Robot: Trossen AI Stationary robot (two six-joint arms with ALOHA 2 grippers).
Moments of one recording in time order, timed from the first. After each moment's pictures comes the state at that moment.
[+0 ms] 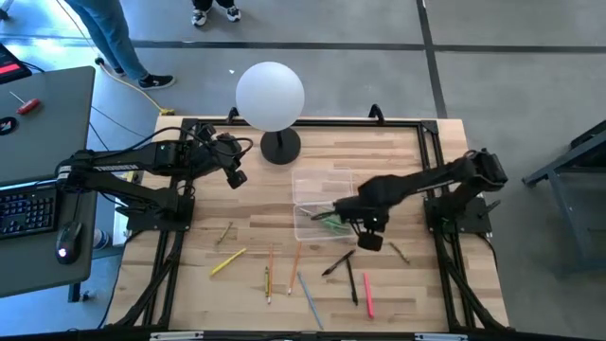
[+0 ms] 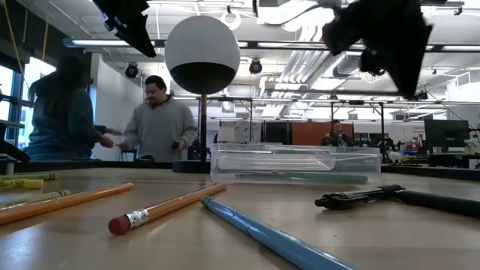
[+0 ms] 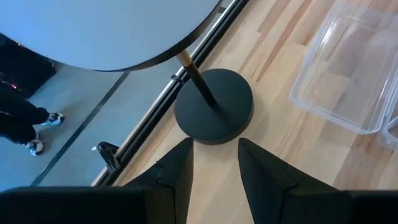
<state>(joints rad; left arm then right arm) 0.08 1.00 1.05 -0.88 -0.64 -0.18 0.15 1.67 1.34 -1.36 -0.10 0.48</state>
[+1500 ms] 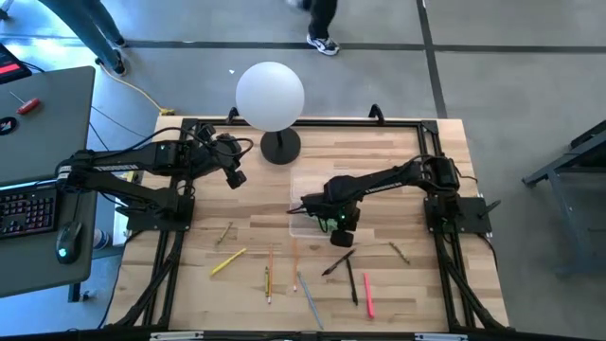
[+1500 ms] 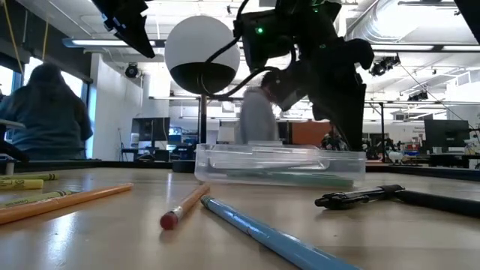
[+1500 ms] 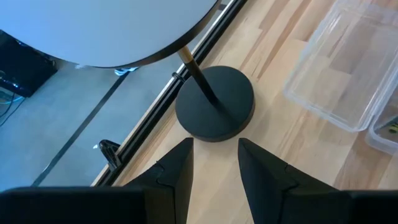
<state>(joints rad) 0.08 1.00 1.05 -0.89 -0.64 -0.18 0.05 2.01 1.50 -1.25 -0.20 0.34</state>
